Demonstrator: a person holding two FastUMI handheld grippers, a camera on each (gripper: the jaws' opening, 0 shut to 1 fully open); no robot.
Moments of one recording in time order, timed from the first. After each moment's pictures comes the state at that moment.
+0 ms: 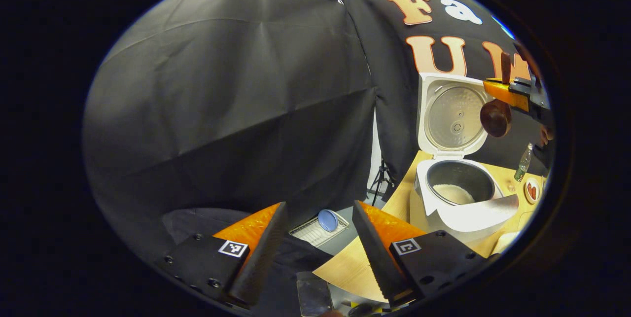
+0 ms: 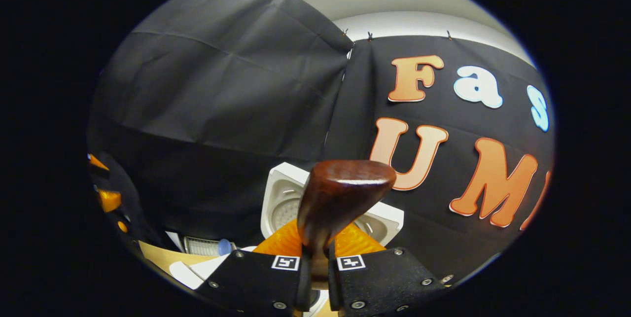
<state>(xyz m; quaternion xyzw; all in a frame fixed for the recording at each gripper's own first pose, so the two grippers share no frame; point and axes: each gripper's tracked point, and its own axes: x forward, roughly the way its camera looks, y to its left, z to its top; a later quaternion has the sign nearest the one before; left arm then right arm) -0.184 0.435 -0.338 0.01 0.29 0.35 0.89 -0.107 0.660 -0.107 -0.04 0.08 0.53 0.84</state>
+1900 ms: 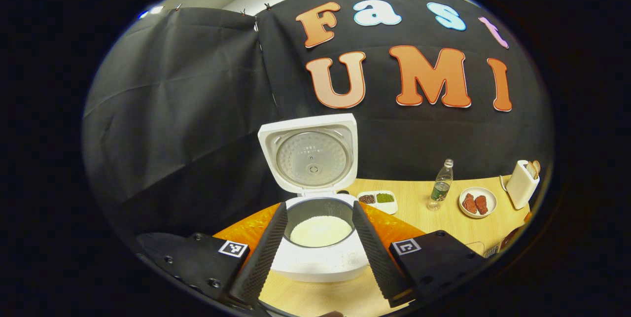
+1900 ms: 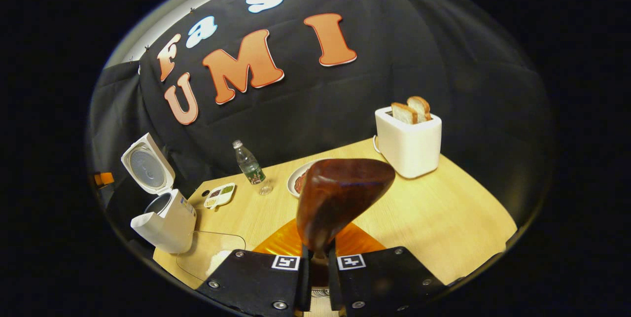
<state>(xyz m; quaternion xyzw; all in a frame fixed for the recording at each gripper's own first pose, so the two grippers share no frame) -0.002 0.164 -0.263 0.05 0.25 0.19 0.95 -0.055 0.102 -0.362 0.14 0.40 0.12 0.90</state>
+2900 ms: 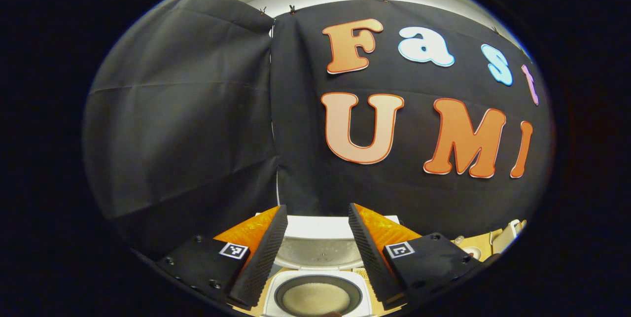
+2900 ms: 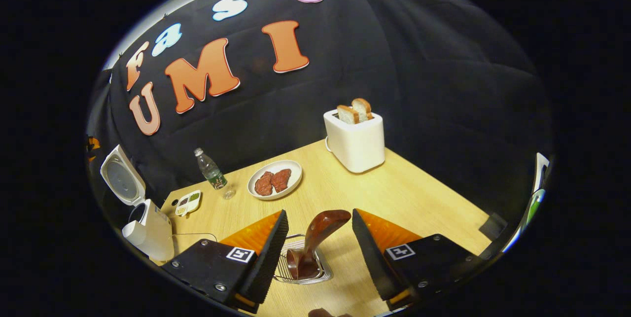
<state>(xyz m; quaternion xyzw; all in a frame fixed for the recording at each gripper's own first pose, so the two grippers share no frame) 0.216 0.297 -0.194 -0.04 0.18 0.17 0.97 -0.065 0.025 -0.312 0.11 0.39 0.00 0.92</state>
